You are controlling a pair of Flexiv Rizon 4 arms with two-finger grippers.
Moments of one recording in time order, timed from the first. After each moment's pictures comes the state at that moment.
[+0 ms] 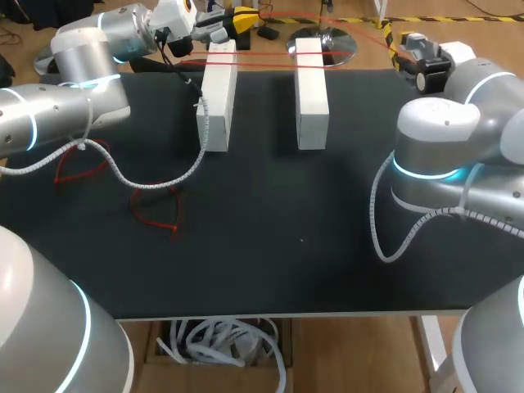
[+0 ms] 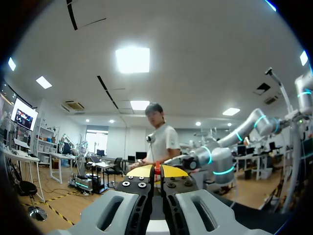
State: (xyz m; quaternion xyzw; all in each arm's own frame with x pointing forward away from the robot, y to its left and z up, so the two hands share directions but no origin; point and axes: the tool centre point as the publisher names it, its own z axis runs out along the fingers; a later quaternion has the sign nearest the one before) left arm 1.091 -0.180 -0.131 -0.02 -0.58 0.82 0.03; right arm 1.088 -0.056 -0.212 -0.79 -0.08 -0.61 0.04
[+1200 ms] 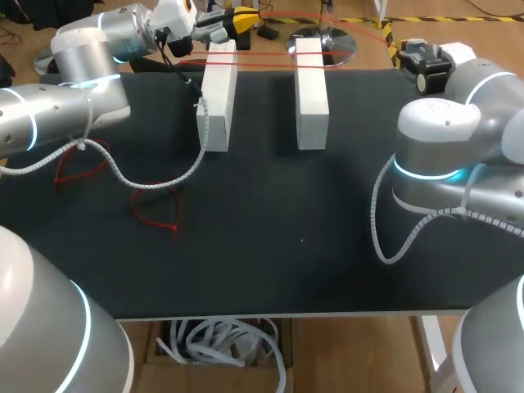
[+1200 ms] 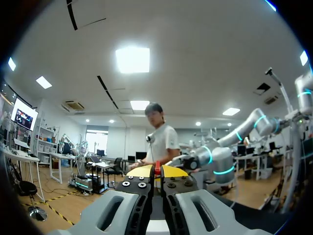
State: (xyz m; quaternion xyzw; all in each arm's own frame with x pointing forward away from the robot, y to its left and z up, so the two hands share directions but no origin) left arm 1.091 -0.180 -0.131 -0.02 -0.58 0.82 0.03; right arm 1.086 -0.058 -0.214 -0.79 -0.08 -0.60 0.04
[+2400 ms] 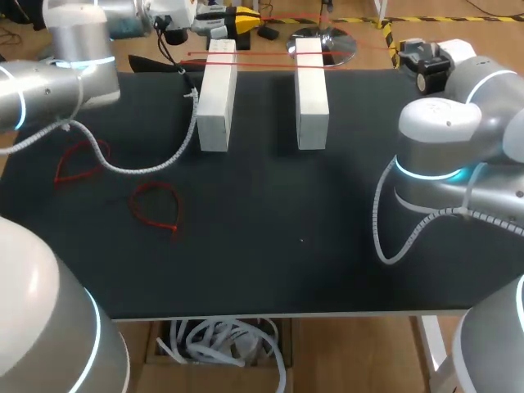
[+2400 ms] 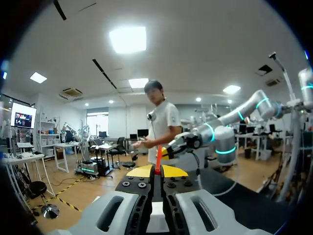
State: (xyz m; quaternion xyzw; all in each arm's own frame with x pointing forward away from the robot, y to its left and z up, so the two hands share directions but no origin) left arm 1.101 -0.184 -0.146 -0.04 -0.67 0.74 0.00; right arm 1.087 -0.055 -0.210 -0.79 -0.11 -0.61 0.02
